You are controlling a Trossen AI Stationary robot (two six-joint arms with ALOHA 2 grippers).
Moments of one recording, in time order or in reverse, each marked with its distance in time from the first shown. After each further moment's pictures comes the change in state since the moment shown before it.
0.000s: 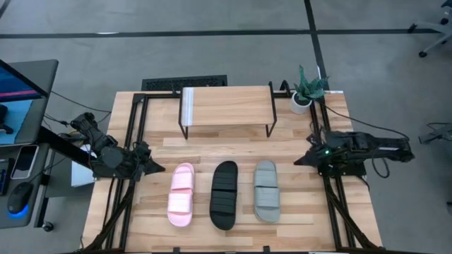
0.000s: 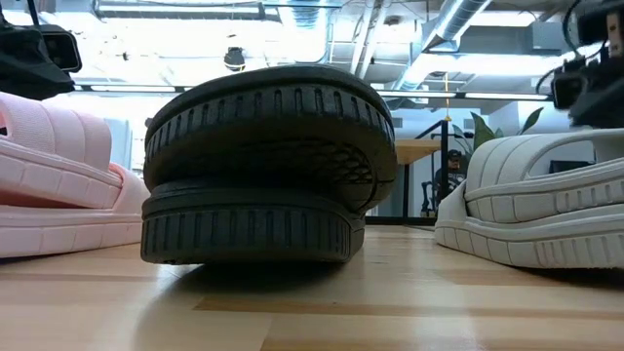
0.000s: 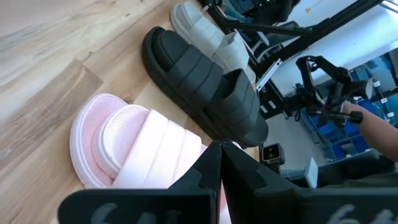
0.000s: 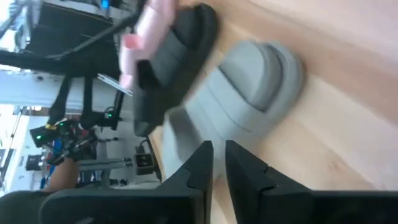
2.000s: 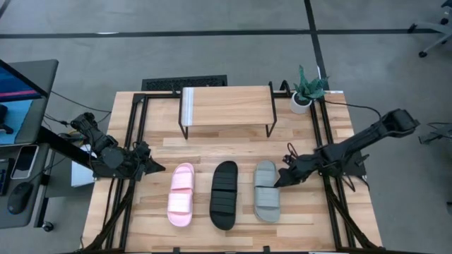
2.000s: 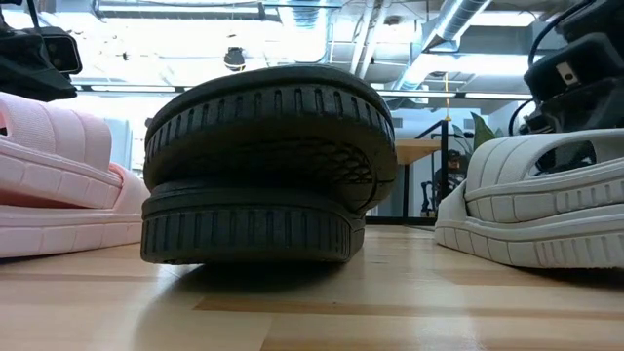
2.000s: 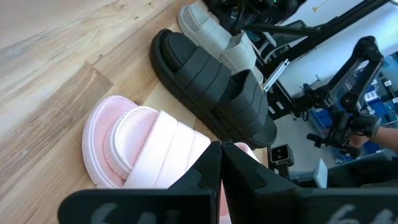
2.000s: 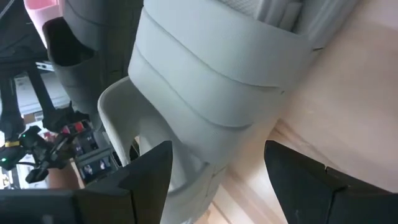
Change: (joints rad) left arm 0.000 0.000 0.000 -0.025 -0.015 0.004; right arm 0.307 0.914 -0.102 0.882 0.067 0.419
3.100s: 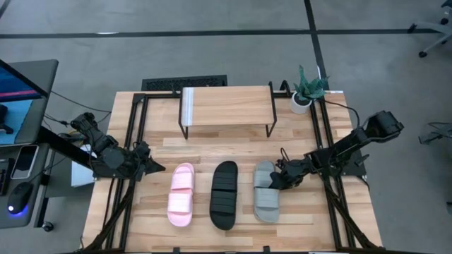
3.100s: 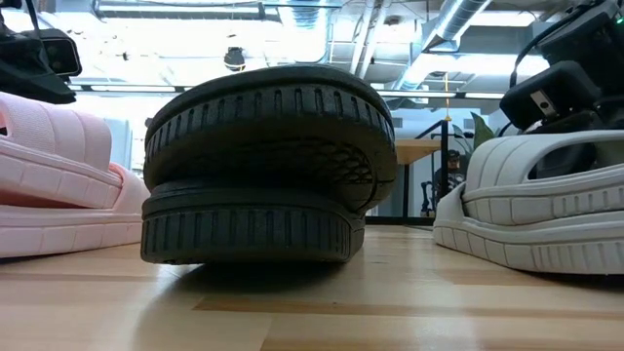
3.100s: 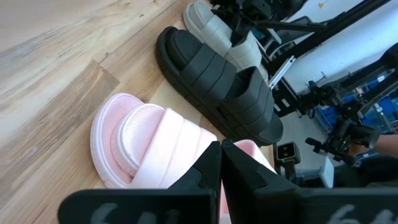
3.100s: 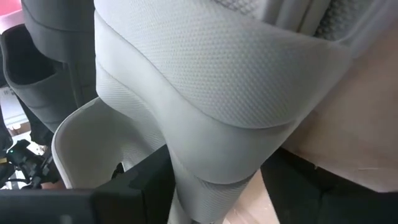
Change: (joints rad) left arm 0.000 0.000 0.000 -0.024 -0.001 0.000; right arm -0.001 0.369 0.028 0.278 -0.004 0.044
